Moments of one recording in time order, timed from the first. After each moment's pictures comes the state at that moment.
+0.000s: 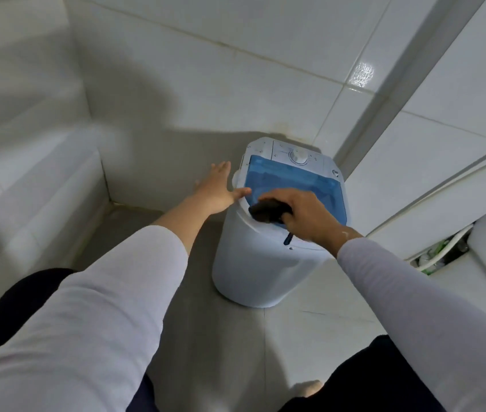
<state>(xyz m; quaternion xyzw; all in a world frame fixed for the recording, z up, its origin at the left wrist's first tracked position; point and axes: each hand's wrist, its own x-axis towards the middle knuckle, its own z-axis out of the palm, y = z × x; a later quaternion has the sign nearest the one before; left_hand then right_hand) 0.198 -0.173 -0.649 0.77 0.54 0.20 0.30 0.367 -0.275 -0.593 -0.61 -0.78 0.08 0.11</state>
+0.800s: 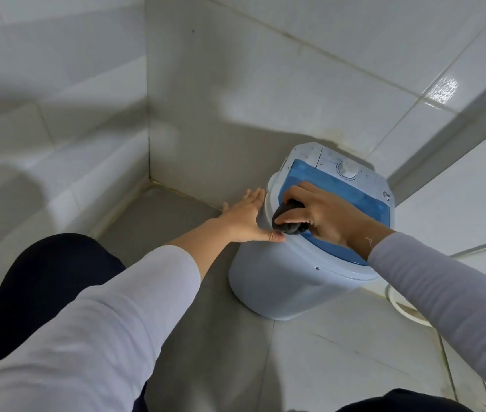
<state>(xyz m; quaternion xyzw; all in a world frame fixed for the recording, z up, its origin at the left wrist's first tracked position) 0.198 -0.198 -0.692 0.78 0.52 0.10 0.34 0.372 -0.222 -0.591 -0.31 -0.95 -0.07 -0.04</state>
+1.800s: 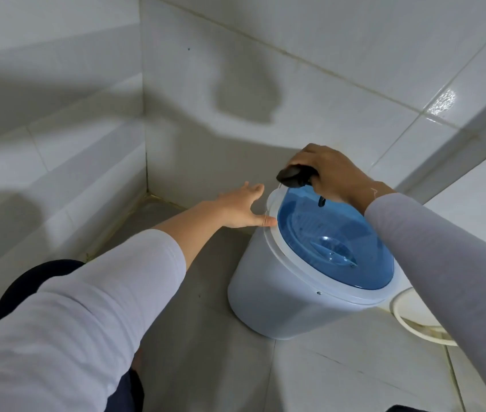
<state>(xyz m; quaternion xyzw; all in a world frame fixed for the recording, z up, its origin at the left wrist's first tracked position) 0.178 -0.154 -0.651 0.79 0.52 0.07 0.33 0.365 -0.137 -0.551 -0.51 -0.86 -0.03 0.02</state>
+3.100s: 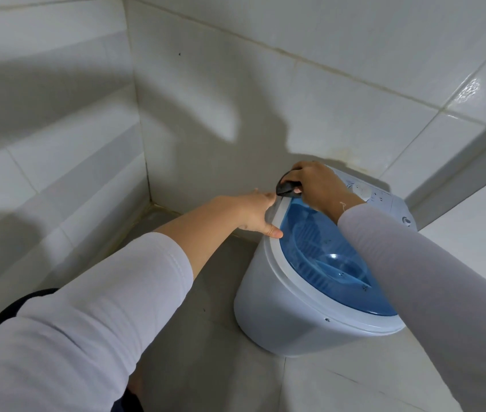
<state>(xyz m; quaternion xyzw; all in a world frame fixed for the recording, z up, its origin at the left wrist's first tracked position) 0.204 -0.128 -0.620 0.80 0.52 -0.03 0.31 0.368 -0.086 -0.599 -0.54 -0.84 -0.03 -0.01</state>
